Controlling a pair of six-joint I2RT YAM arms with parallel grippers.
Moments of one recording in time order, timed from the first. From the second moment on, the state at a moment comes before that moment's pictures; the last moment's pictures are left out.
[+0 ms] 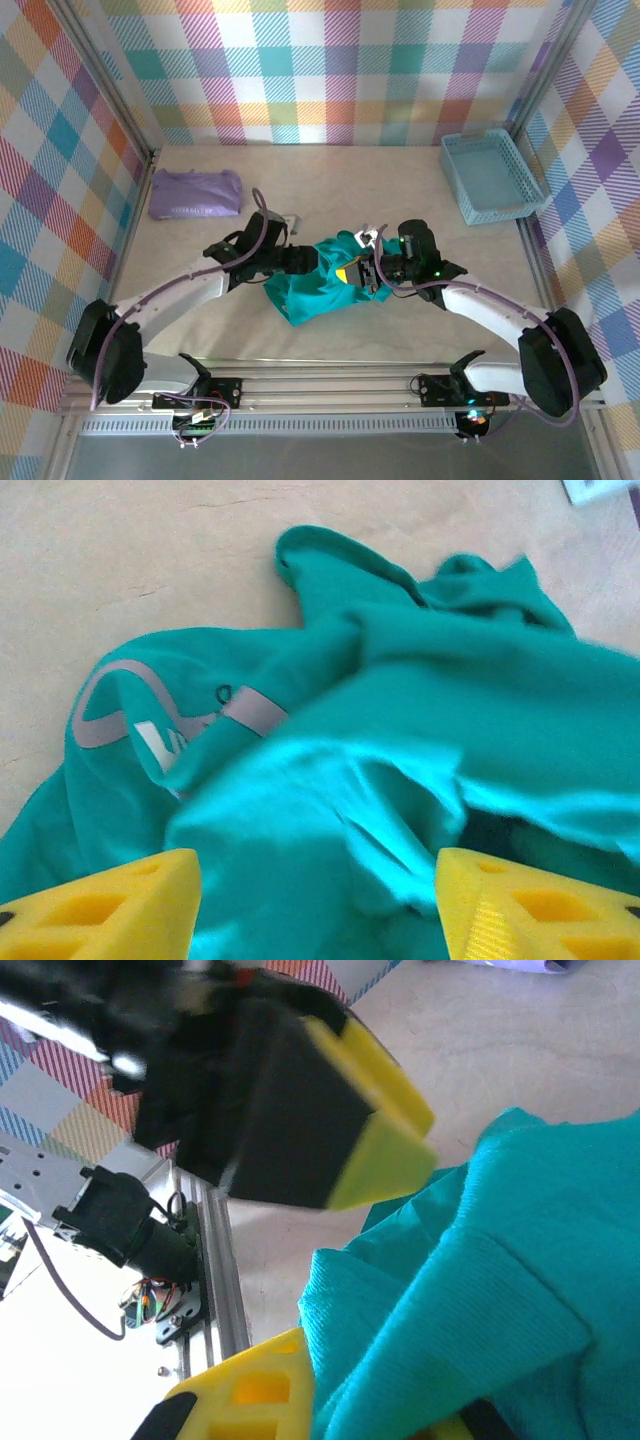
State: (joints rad) left arm -0.65 1.32 0.92 -0.41 0.15 -0.50; right arm 0.55 1.25 0.62 0.13 -0.84 0.23
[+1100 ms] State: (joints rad) left arm -0.59 1.48 0.92 -0.09 0.52 -0.54; right arm 0.50 1.12 0.61 -0.03 -0.68 0.17
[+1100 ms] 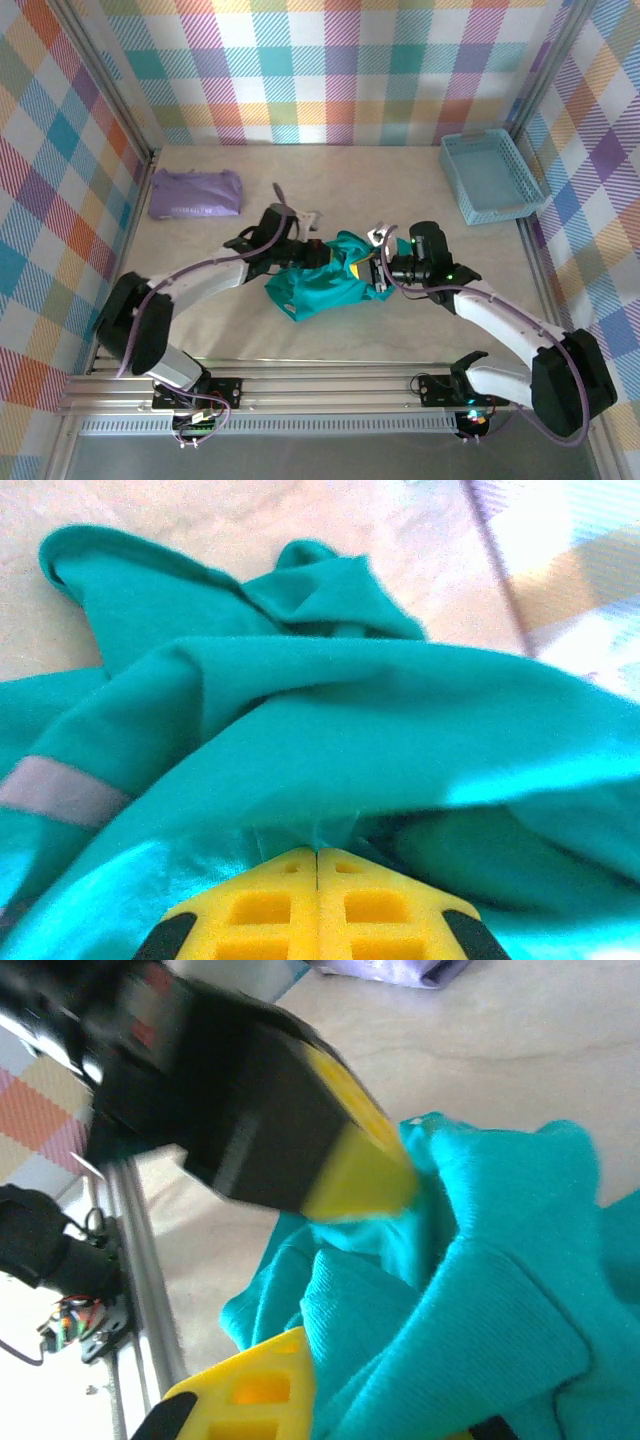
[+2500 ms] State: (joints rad) left arm -0.52 1.16 0.72 0.07 0.64 -0.56; right arm 0.55 1.39 0.93 -0.31 -0.40 0.16
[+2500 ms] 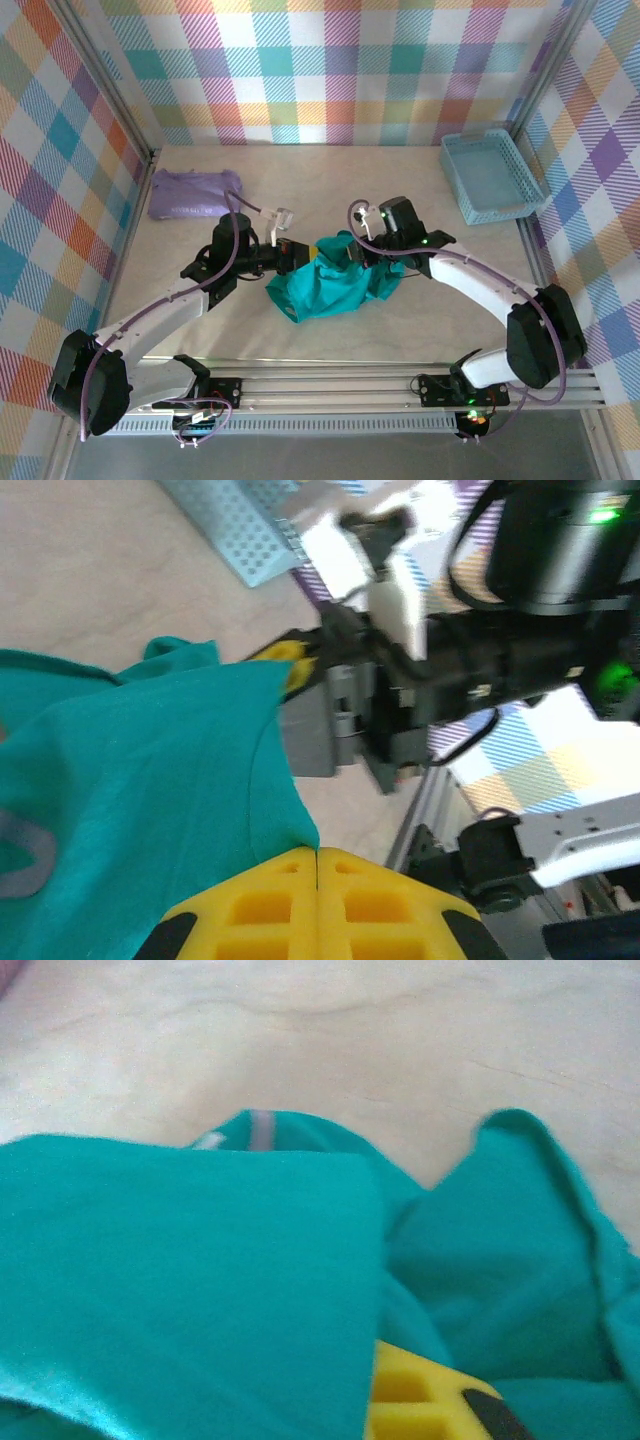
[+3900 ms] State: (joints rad) left arm -0.72 1.28 0.87 -0.15 0.43 -0.28; right arm 0.46 1.31 0.80 -0.03 -1.00 0.39
